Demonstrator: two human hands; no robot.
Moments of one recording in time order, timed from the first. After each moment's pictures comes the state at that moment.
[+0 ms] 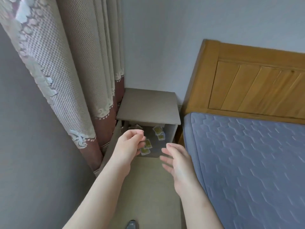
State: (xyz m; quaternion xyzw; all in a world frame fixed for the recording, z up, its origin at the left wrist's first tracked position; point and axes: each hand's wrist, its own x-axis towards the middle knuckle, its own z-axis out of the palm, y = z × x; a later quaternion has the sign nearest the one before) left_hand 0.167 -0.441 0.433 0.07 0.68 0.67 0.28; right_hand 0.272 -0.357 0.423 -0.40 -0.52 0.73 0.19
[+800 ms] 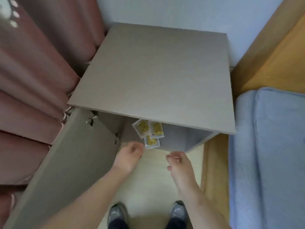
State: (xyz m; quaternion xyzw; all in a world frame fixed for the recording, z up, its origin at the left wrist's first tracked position) left_hand -0.099 -0.170 0.053 -0.01 0.84 0.43 0.34; right_hand -0.001 -0.052 0.052 -0.49 -0.59 0.64 -0.05
